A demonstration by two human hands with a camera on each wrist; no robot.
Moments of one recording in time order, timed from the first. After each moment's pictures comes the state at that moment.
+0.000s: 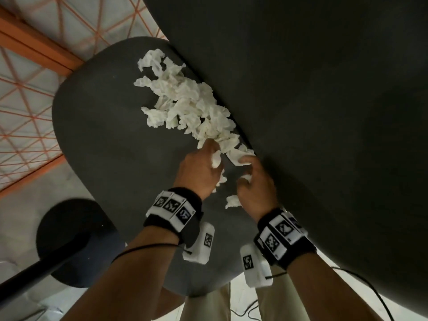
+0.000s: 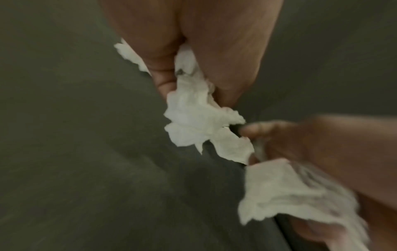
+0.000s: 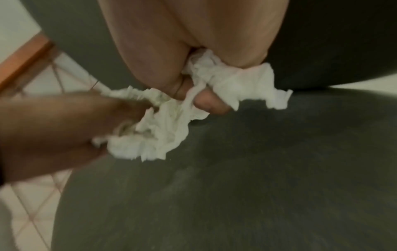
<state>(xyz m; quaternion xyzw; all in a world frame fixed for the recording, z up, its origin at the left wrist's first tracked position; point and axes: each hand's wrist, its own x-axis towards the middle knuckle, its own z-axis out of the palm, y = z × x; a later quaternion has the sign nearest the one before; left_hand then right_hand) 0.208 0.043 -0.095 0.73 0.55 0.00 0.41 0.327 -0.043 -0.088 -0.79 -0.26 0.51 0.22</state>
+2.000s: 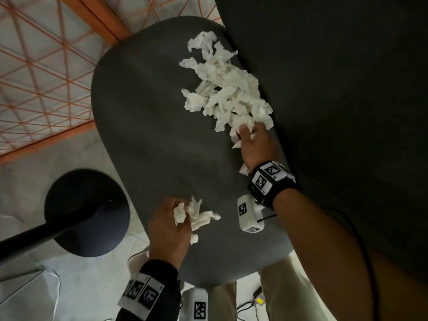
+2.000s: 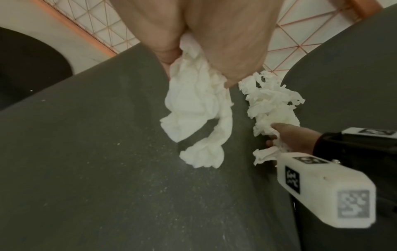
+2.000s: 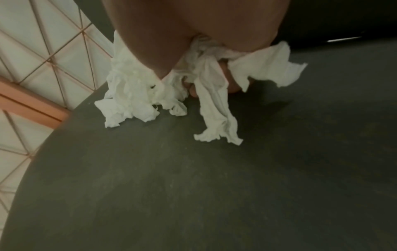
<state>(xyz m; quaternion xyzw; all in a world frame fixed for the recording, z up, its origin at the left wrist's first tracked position) 0.087 -0.065 -0.073 0.51 0.77 0.12 0.37 0.290 0.051 -0.134 -0.82 -0.31 0.45 0.15</state>
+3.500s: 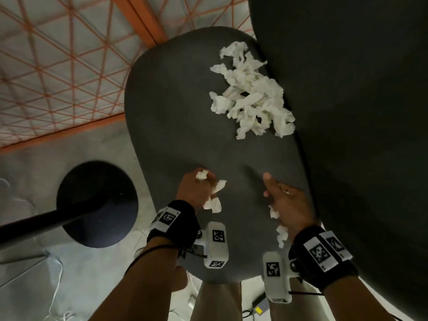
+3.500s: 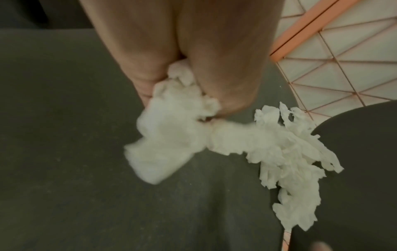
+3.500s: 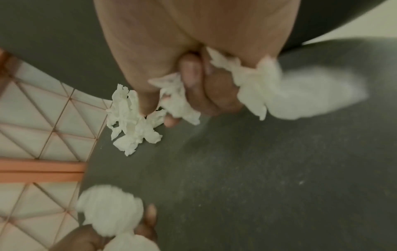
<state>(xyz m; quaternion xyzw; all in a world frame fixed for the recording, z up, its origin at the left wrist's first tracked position) 0.090 0.000 -0.102 0.26 0.73 0.12 0.62 0.288 -0.046 -0.077 -0.77 -0.15 0.58 0.20</state>
